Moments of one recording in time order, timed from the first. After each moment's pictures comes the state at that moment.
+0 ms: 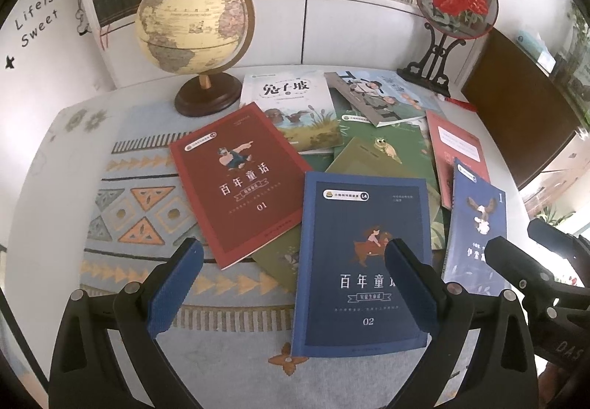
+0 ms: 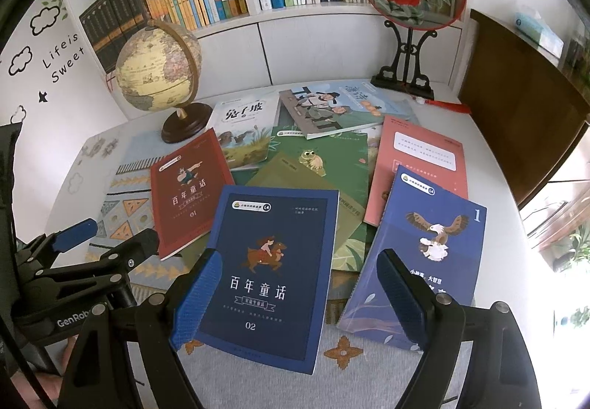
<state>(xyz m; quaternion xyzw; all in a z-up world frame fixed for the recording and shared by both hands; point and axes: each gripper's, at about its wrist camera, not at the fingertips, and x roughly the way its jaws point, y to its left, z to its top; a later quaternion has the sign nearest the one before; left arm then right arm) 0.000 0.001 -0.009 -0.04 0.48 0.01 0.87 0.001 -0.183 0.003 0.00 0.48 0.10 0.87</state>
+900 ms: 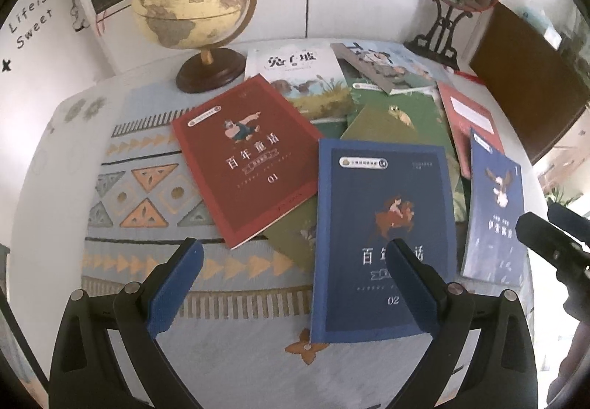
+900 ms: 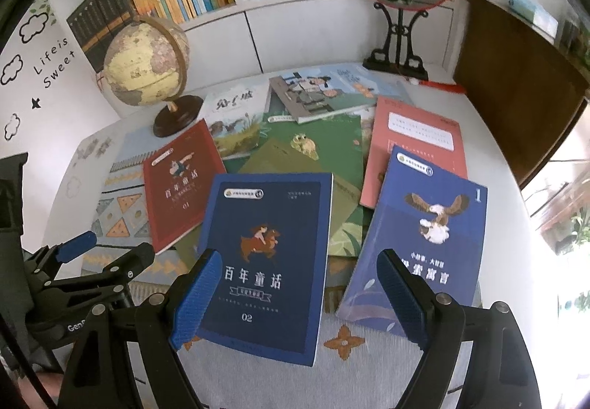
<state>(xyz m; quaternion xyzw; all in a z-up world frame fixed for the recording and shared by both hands) -0.006 0.009 -0.038 -0.01 0.51 0.01 0.86 -0.001 -0.193 -0.015 0.03 0.50 0.08 0.86</state>
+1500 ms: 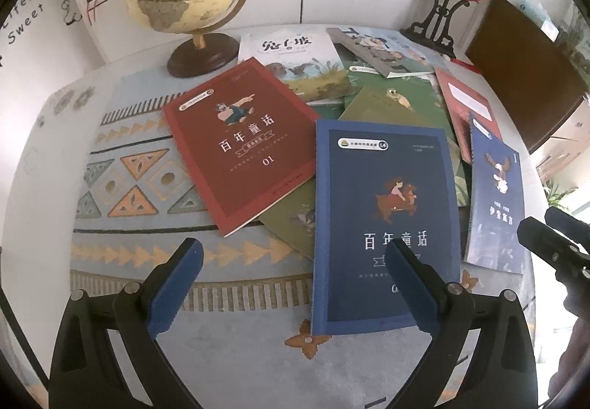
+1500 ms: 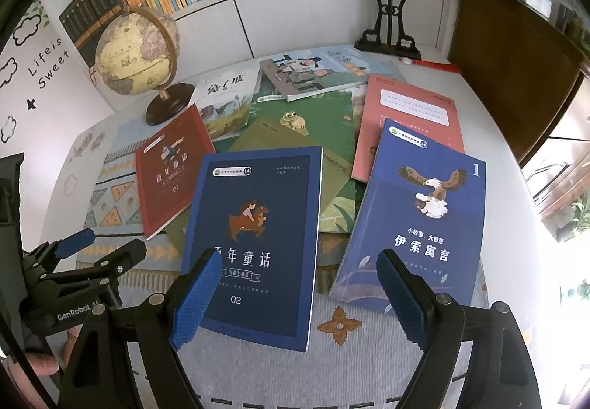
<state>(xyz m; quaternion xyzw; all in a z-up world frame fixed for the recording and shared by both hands) -0.007 0.013 -0.054 -0.02 0.53 0.00 0.85 -0.010 -0.204 -0.033 0.04 0.52 0.08 0.85</state>
